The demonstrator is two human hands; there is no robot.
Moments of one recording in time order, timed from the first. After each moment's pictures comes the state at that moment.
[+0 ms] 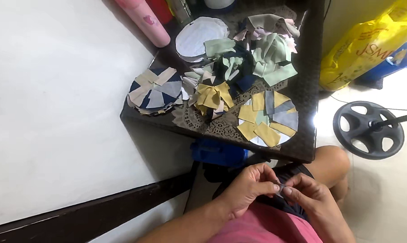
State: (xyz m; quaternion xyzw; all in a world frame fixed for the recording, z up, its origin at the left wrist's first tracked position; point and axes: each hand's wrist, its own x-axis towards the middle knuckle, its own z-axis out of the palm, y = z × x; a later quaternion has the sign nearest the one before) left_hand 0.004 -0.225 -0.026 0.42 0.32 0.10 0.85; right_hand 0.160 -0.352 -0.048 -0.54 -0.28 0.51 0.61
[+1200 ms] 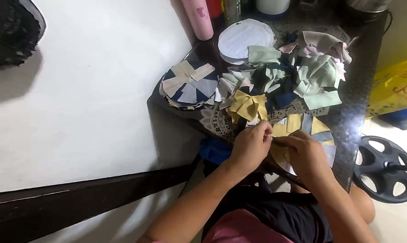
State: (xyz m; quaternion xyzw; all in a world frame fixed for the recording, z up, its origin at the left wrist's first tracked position) left_hand 0.010 -0.108 -0.020 0.79 0.48 0.20 0.32; right_hand 0.164 -0.174 -0.017 -0.68 -0.66 0.16 0.28
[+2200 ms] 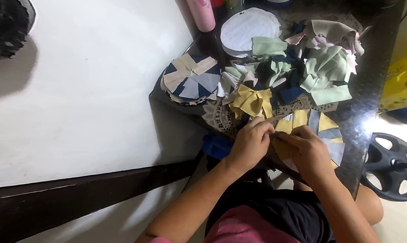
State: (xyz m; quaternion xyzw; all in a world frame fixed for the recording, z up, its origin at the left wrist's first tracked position) left_hand -0.001 -0.105 -0.045 0.81 0.43 0.29 0.28; right_hand 0.165 -0.172 -0.043 -0.66 -0.68 0.11 0.30
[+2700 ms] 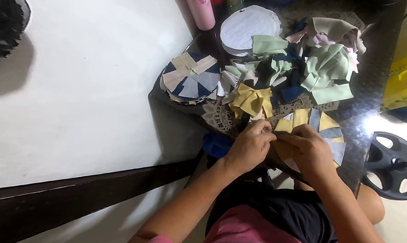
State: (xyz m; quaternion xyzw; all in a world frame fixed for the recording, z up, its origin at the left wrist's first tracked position) left_hand -0.013 -0.105 -0.056 0.87 0.32 0.28 0.23; right_hand 0.169 -0.171 -0.045 -0.66 -0.69 0.09 0.29
